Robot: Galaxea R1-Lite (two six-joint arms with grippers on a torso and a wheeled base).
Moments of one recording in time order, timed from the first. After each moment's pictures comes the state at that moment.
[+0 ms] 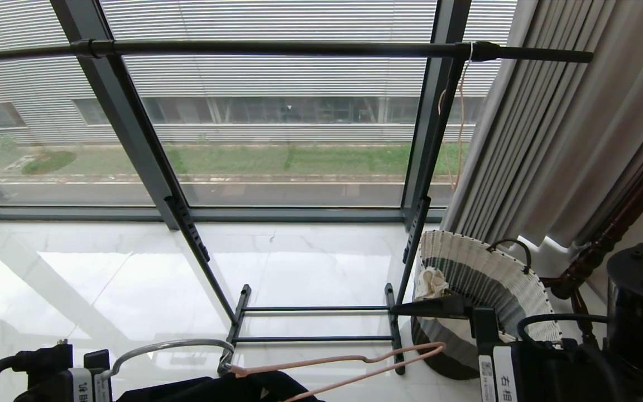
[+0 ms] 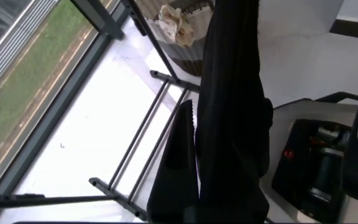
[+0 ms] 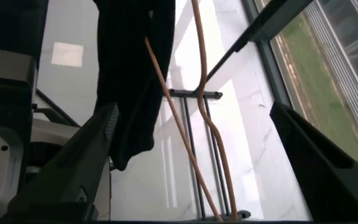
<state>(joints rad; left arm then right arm) -0.58 1.01 -0.28 -0.32 -0.31 0.60 1.04 1.43 -0.60 -0.47 0.24 -0.58</state>
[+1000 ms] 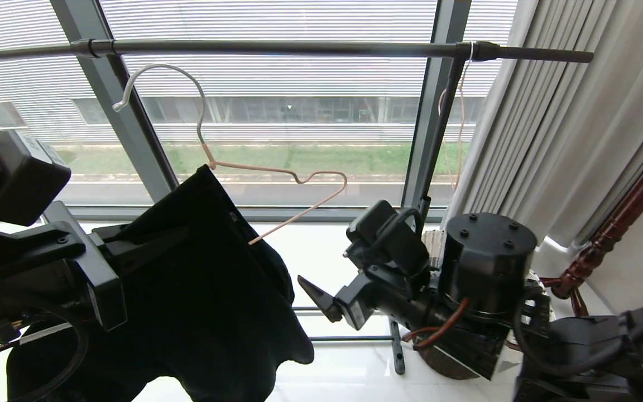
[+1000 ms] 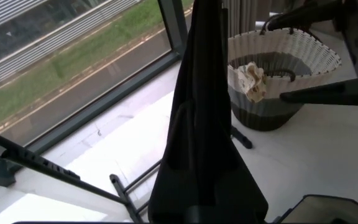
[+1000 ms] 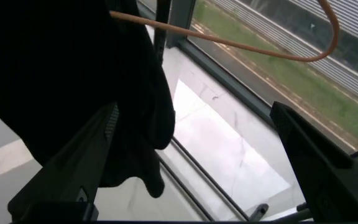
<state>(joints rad) -0.33 1.12 -0.64 -0.33 -0.28 0.37 1.03 1.88 -0.87 -0.96 -0.12 -0.22</state>
